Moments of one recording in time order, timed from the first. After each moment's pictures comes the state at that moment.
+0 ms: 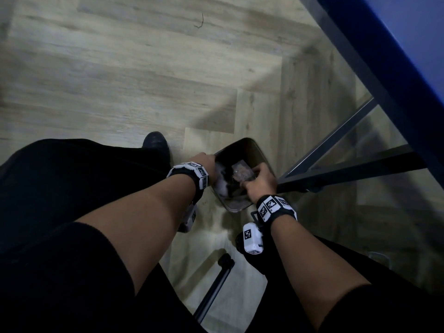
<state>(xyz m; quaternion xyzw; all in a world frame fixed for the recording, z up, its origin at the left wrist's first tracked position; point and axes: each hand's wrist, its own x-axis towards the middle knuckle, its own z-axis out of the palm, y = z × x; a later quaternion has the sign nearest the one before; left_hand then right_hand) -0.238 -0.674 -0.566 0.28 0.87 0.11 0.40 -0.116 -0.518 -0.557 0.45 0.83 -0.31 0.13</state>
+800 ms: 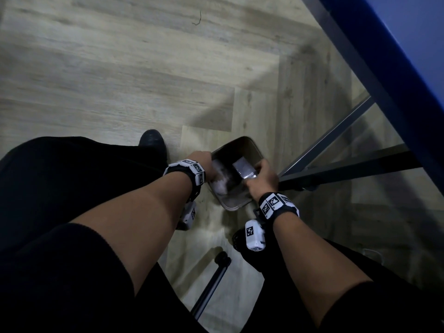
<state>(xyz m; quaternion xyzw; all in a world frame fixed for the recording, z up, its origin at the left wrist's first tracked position) -0.240 -0.674 -0.549 0.20 0.87 0.14 0.43 -0.117 -0.505 -0.554 0.45 0.83 -0.30 0.12</state>
